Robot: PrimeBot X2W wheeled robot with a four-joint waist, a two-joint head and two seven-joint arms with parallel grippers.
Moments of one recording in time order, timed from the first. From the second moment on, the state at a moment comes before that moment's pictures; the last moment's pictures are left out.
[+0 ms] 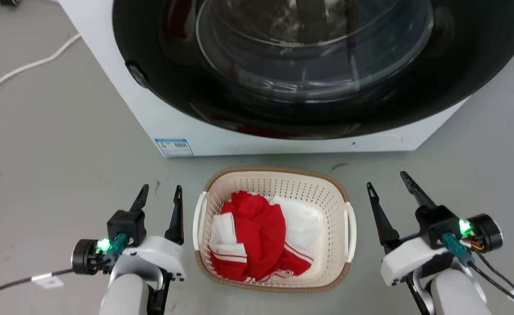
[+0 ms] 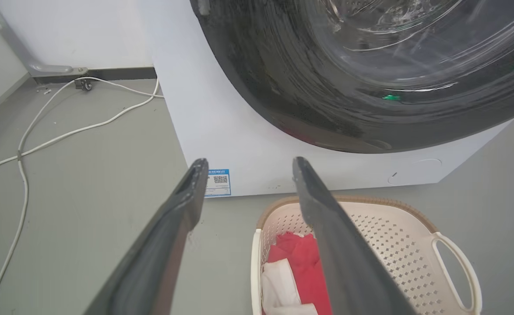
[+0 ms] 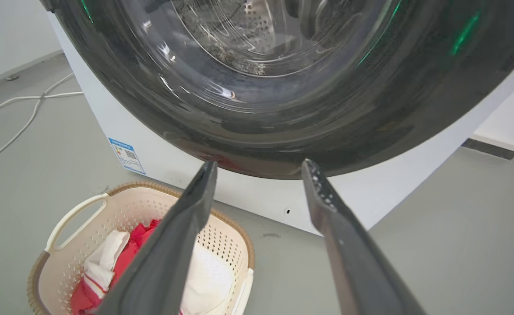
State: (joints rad) left arm -0.25 0.05 -0.03 0.44 -0.07 -0.06 -0.26; right arm -0.20 -0.05 0.07 0.31 -0.14 0.13 -0.26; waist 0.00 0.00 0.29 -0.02
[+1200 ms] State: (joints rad) left arm -0.80 0.13 -0.12 1.18 -0.02 -0.12 -0.26; right arm -0.72 -0.05 0.19 1.11 -0.19 0.13 -0.26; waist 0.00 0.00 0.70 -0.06
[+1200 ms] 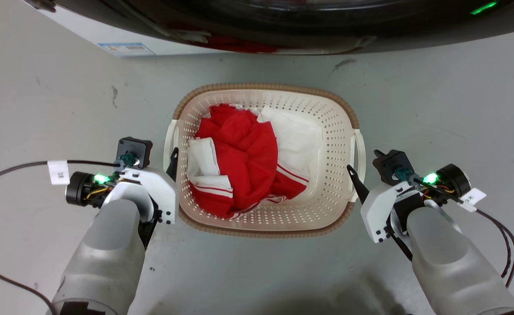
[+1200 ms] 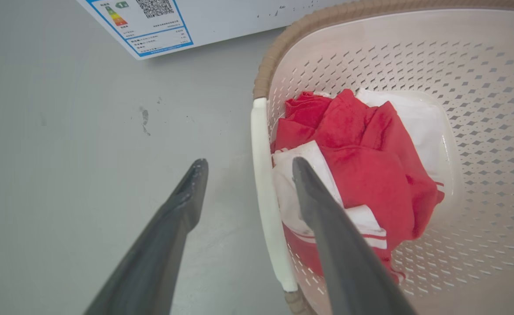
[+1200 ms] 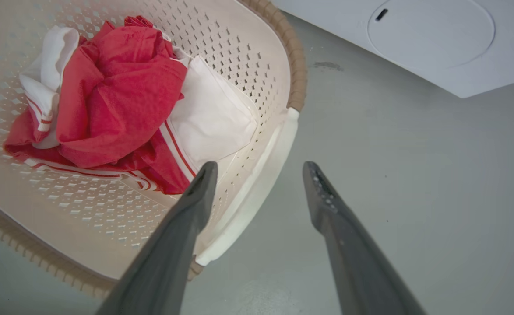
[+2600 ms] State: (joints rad) left arm -0.87 0.10 -0.36 1.29 -0.20 -0.13 -0.10; right arm -0.82 -0.05 0.38 1.27 0.06 0.13 -0.17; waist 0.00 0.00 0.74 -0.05
